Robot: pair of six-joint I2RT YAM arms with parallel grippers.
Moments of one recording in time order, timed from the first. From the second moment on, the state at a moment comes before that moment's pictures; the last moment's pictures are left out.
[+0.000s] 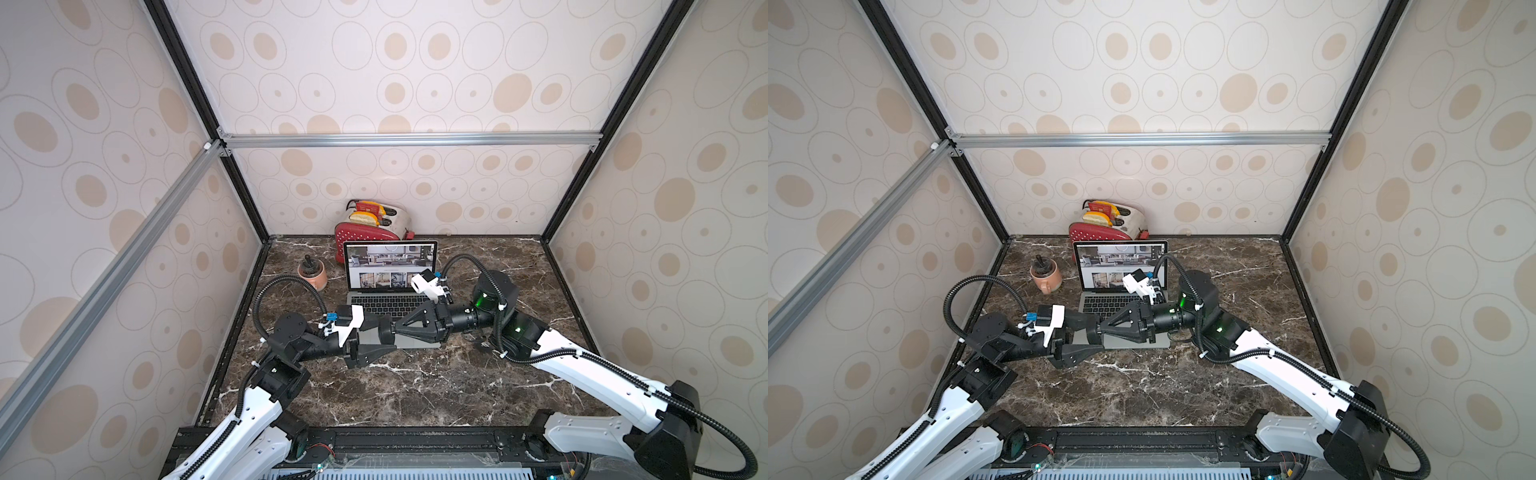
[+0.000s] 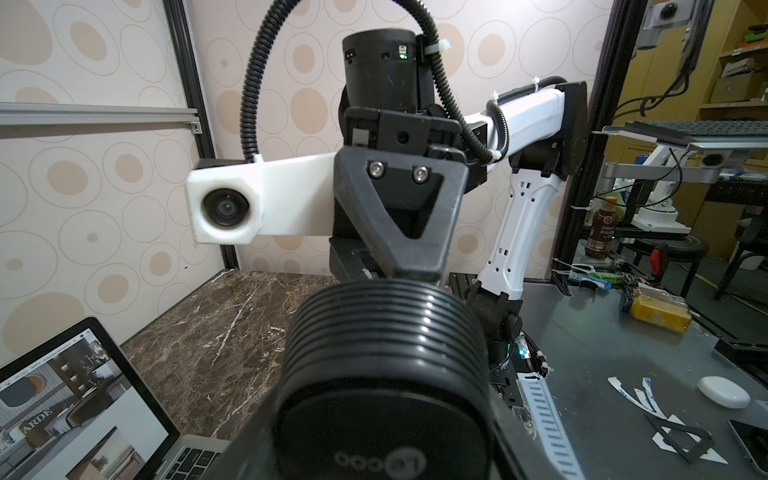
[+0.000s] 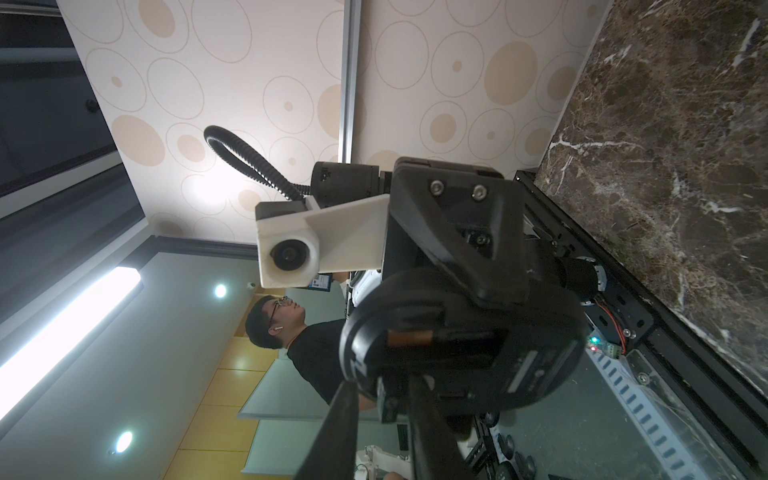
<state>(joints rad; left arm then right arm) -0.50 0.72 0.56 0.26 0.92 -0.05 0.90 1.19 1.00 0.16 -0.94 1.37</state>
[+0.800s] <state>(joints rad) -0.50 0.72 0.56 0.26 0.92 -0.05 0.90 1.19 1.00 0.15 -0.95 1.35</state>
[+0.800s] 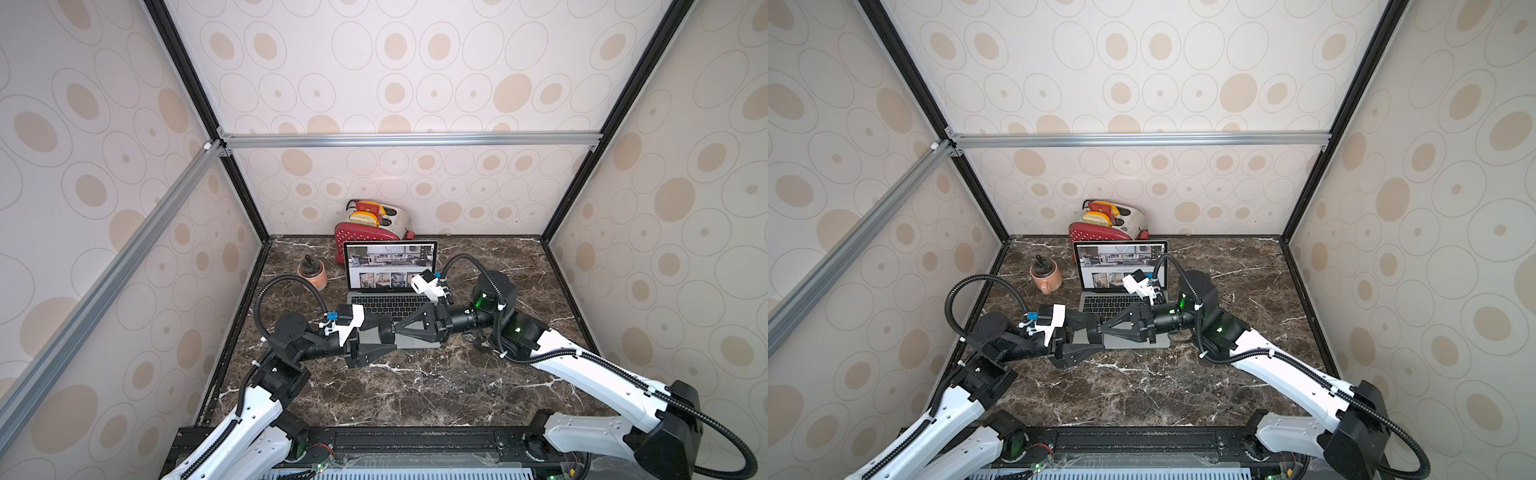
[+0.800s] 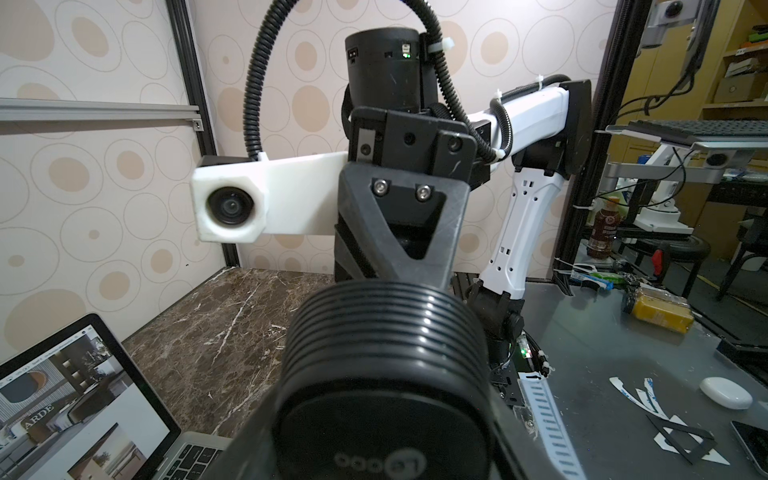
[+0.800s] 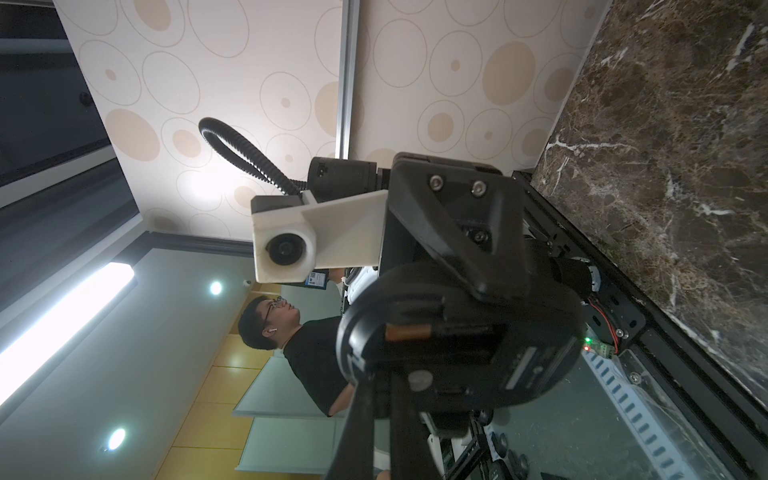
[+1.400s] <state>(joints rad) -0.50 0.69 0.56 0.13 0.87 0.00 0.81 1.09 0.97 0.03 -0.96 1.27</state>
